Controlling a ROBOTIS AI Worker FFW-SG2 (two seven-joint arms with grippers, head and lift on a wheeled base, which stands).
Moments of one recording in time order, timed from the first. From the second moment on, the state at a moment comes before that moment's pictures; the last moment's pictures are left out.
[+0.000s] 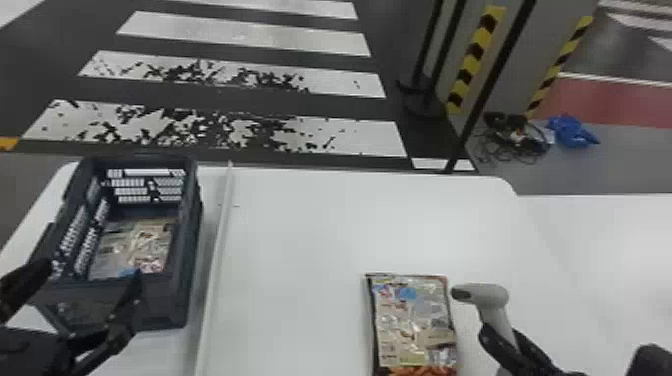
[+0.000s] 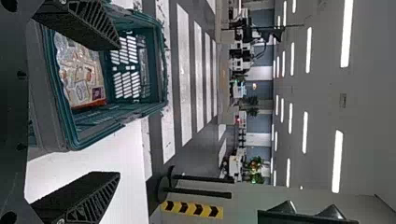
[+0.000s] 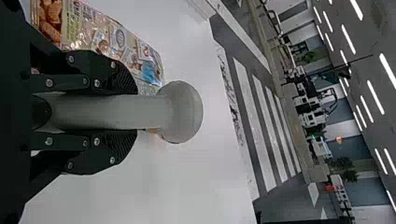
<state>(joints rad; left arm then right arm) 0.76 0.33 0.04 -2.36 0.25 0.17 0.03 0.59 -0.01 -0.55 -1.97 -0.28 0.41 0.71</state>
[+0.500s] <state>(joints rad) 0.77 0.33 0.04 -2.37 0.24 0.17 0.02 0.38 -0.03 -0.61 -1.76 -0.20 0.38 0.68</state>
